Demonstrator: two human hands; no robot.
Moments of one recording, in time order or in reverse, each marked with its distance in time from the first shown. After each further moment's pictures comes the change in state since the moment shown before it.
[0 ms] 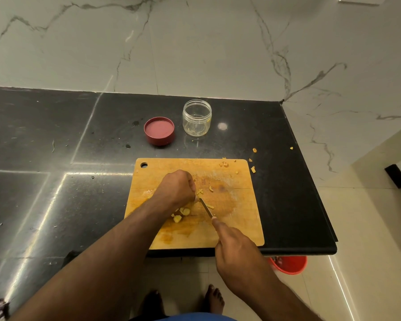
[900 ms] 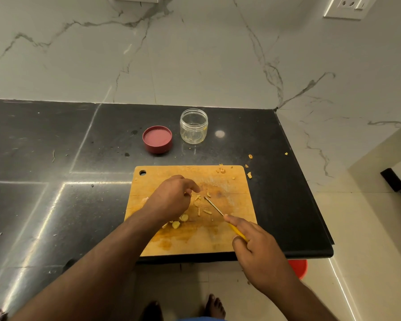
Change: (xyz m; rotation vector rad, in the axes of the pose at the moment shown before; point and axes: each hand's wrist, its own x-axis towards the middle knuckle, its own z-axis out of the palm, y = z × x) left_hand -0.018 -0.009 -0.009 0.089 0.087 0.288; right_hand -0.005 0.024 -0.030 0.158 0.095 0.006
